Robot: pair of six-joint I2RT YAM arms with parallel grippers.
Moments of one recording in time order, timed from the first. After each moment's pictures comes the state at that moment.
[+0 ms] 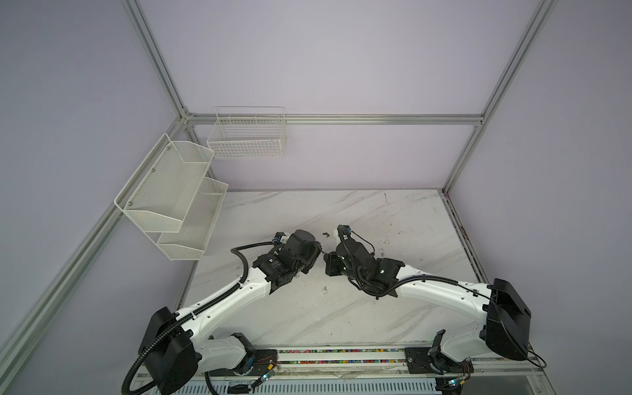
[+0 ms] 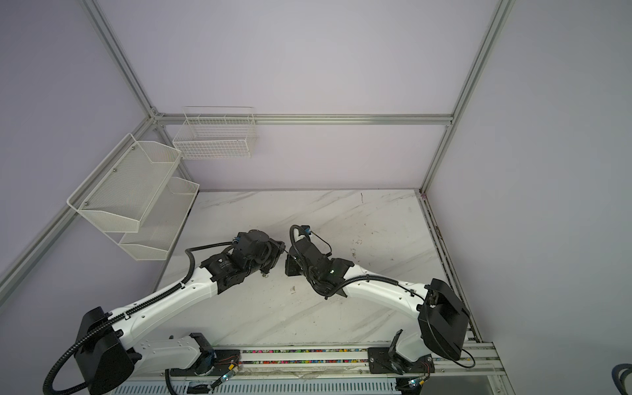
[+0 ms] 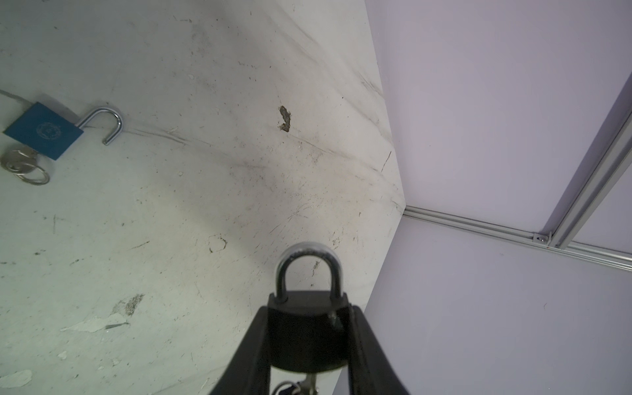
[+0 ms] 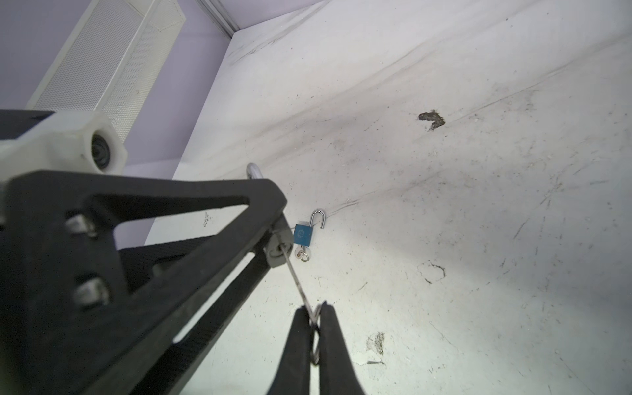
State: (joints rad) left arm -0.73 1.25 0.96 -0.39 -0.21 -1.60; right arm 1.01 1.47 1.05 -0.18 0.16 0.76
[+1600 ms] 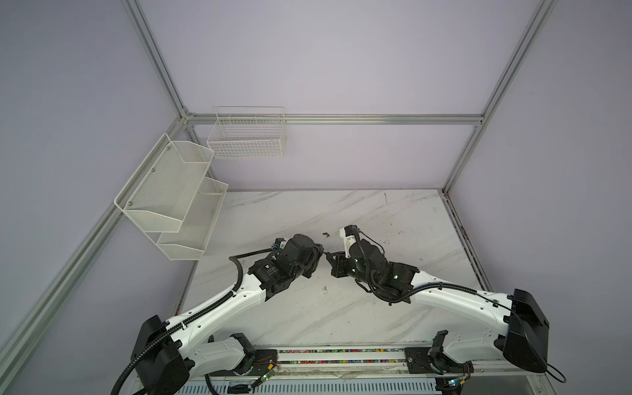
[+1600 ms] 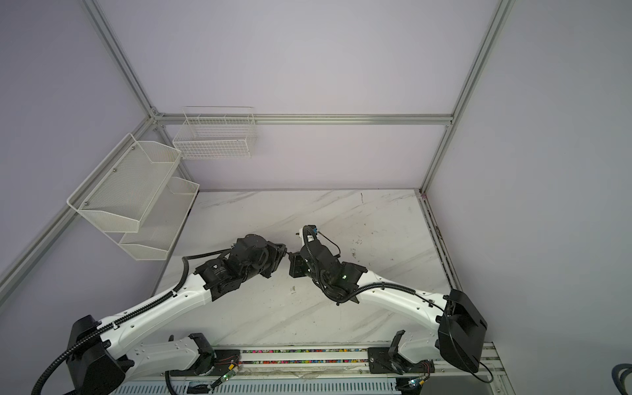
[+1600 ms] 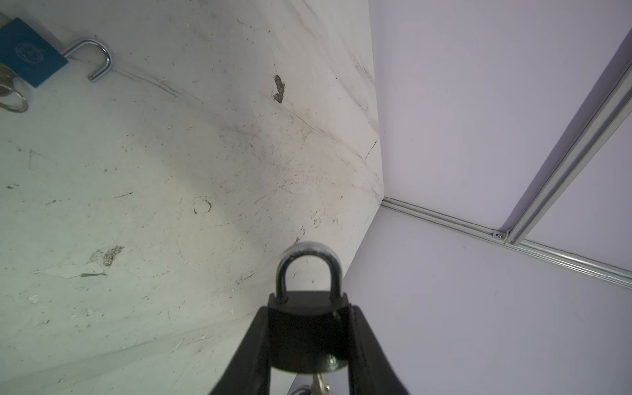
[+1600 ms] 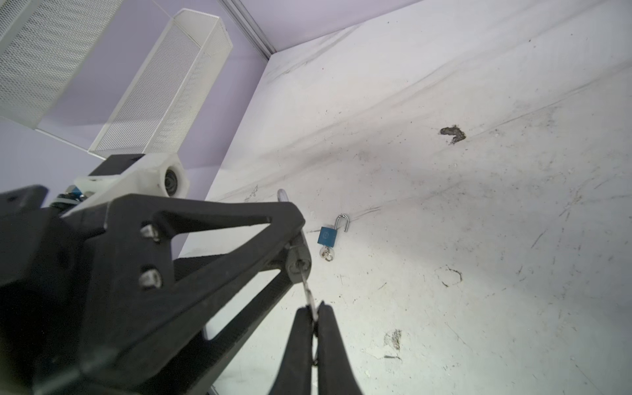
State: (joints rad) left arm -0.77 1.18 0.93 -0.37 -0.20 -1.74; right arm 1.01 1.34 0.95 -0.09 0.14 0.75
